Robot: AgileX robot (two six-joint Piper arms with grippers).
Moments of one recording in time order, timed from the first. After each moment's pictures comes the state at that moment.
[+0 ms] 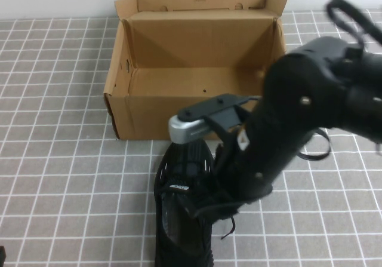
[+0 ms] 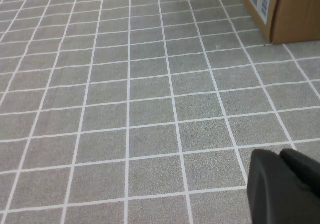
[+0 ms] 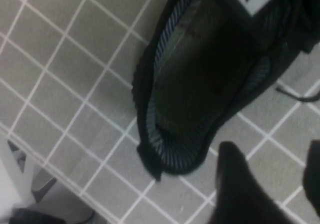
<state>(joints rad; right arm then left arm) 0.85 1.64 -1.39 0.24 1.12 0.20 -0.08 -0.01 0.03 0.05 0.39 0.10</state>
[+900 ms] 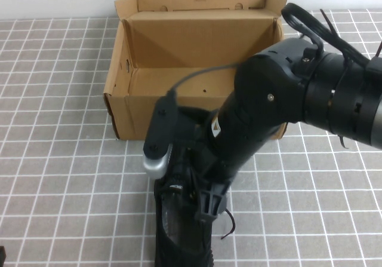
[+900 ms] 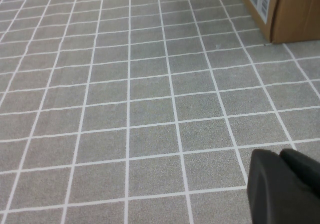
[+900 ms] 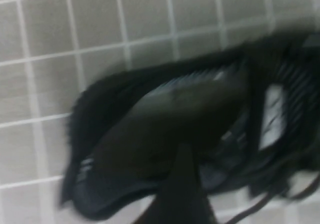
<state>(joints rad) 0.85 1.74 -1.47 0.23 0.99 -0.62 -0.08 -0.01 0.03 0.05 0.39 0.10</state>
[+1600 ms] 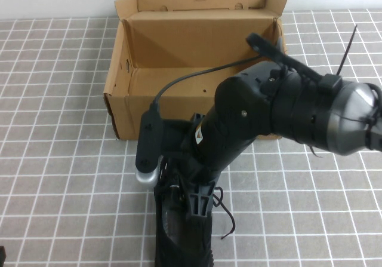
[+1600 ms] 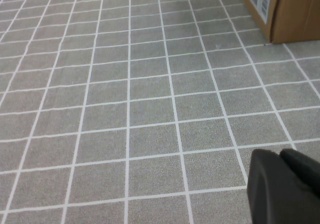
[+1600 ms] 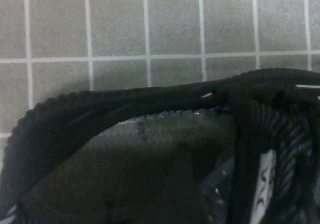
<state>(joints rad) 0.85 1.84 -1.47 0.24 0.85 -0.79 -0.08 -0.01 0.03 0.05 0.39 0.10</state>
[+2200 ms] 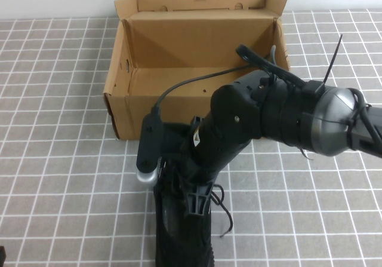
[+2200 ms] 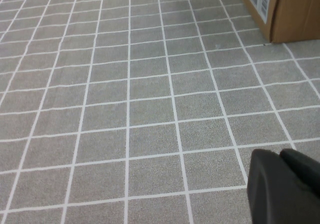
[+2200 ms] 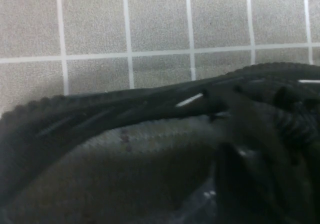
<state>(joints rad) 0.84 1.89 -1.47 0.24 0.80 -0.79 -0.08 -0.01 0.03 0.05 0.39 0.10</state>
